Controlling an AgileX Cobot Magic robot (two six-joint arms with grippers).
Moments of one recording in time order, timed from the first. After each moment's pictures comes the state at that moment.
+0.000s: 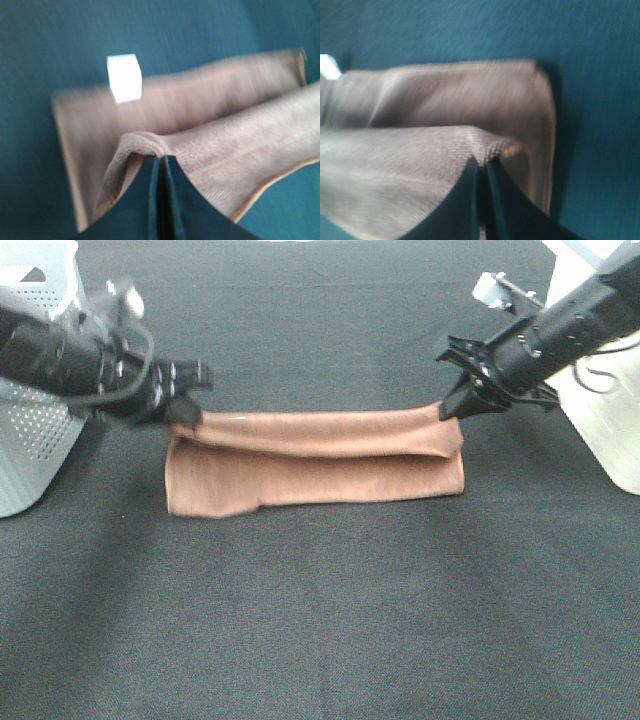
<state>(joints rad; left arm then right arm) -0.25 1.89 -1.14 -1.06 0.27 0.73 0.06 2.13 -1.47 0.70 0.70 -0.46</state>
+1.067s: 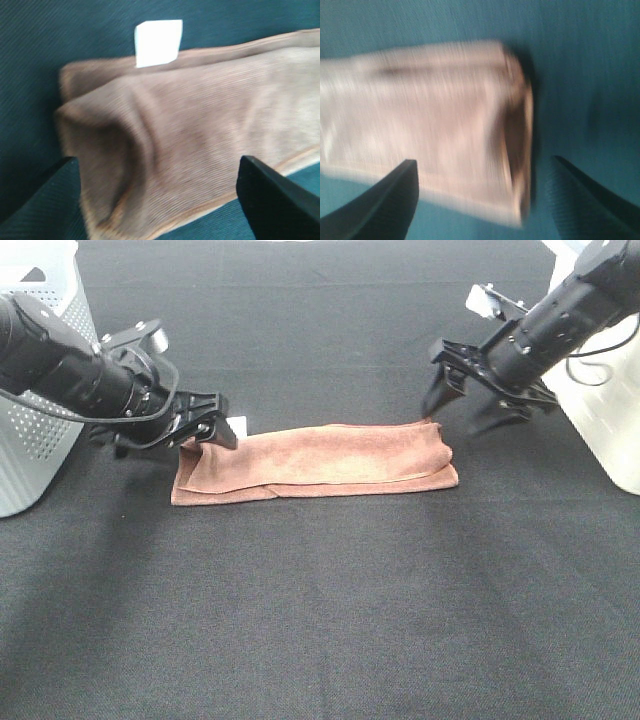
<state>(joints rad) -0.25 2.06 -1.22 -0.82 0.34 0.42 0.06 2.18 -1.57 0.53 0.86 -0.25</state>
